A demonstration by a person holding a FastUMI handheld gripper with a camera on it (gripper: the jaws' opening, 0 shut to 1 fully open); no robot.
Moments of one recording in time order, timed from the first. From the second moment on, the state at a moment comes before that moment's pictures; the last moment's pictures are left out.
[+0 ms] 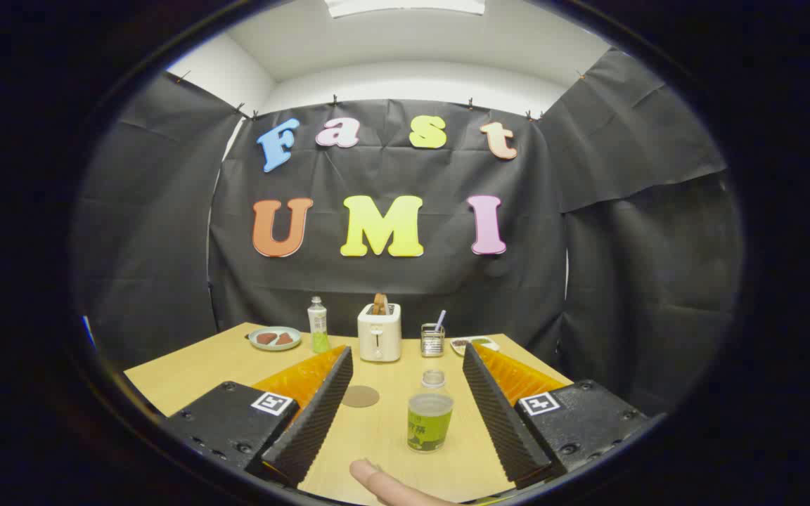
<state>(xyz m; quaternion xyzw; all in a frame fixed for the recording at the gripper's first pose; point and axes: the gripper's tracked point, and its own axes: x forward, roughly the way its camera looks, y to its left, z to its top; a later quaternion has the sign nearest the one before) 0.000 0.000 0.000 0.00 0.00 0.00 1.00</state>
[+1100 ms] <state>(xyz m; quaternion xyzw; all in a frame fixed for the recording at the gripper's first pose) -0.002 -0.008 -0.052 0.01 0.03 0.00 1.00</state>
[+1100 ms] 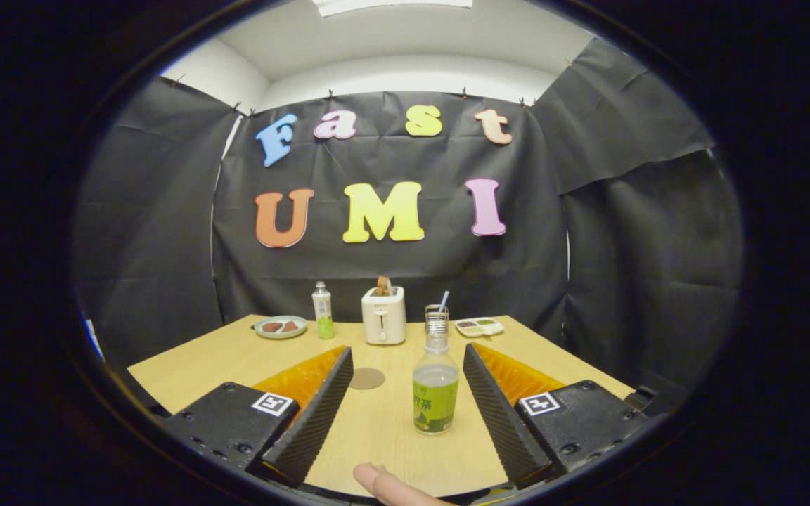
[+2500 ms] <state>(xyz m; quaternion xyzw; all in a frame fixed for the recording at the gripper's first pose) 0.144 -0.055 -0.159 -0.01 0.10 -0.01 0.99</state>
